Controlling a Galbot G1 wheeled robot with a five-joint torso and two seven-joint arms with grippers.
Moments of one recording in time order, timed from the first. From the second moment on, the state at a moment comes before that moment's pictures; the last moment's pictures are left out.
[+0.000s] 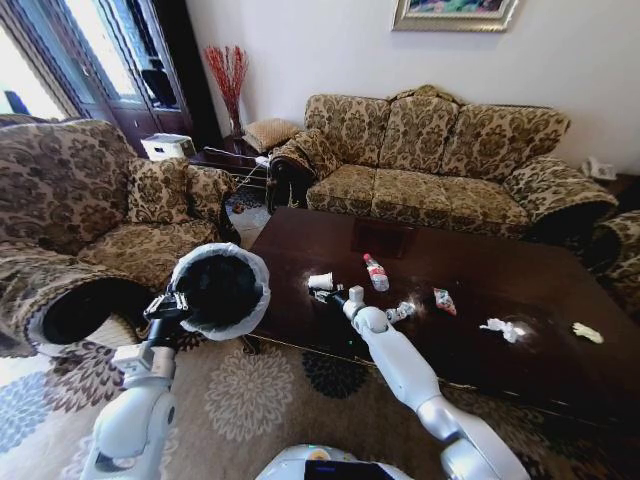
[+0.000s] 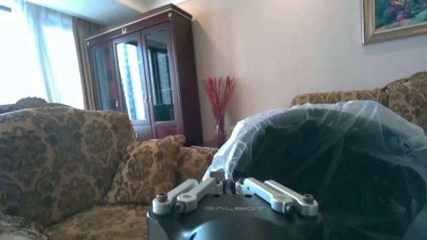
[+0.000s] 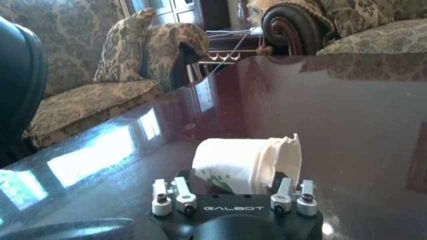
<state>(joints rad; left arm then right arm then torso) 1.60 -1.38 -0.87 -2.30 -0.24 0.13 -0.11 -0.66 1.42 0.05 1.08 0.38 -0.16 -0.26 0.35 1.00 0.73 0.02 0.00</state>
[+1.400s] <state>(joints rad) 1.46 -1.26 -0.76 -2.17 -0.32 0.24 -0.07 -0.77 1.24 0.18 1.69 0.41 -0.17 -0.20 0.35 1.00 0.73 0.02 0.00</state>
